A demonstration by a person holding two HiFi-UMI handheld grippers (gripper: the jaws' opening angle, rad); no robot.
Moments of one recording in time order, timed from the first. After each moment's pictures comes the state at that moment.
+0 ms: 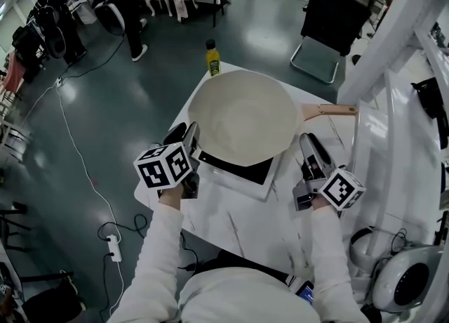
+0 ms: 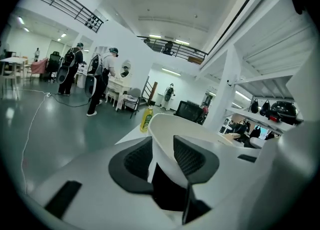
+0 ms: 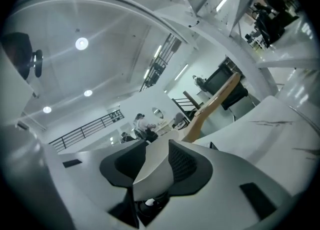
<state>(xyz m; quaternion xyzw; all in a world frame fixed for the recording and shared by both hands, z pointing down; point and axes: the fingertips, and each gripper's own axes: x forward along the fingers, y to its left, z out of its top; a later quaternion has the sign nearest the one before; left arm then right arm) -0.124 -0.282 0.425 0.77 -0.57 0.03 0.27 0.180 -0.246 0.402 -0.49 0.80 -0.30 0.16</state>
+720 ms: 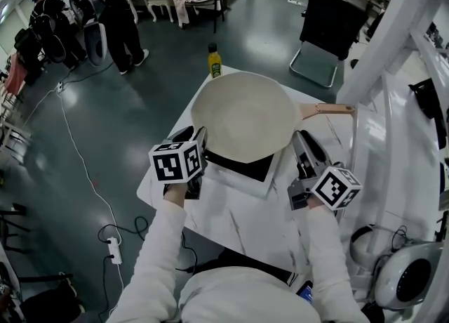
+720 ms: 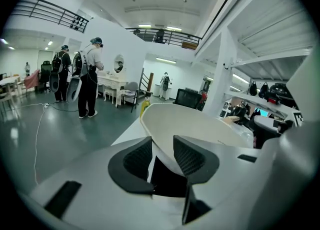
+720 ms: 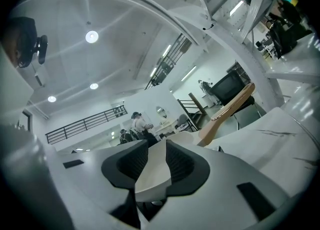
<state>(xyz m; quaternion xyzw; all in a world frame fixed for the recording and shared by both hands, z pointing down) -0.107 -0.268 0.436 0.78 -0.56 0.11 0.25 0.151 -0.232 0.372 -0.49 0.83 -0.25 0.13</state>
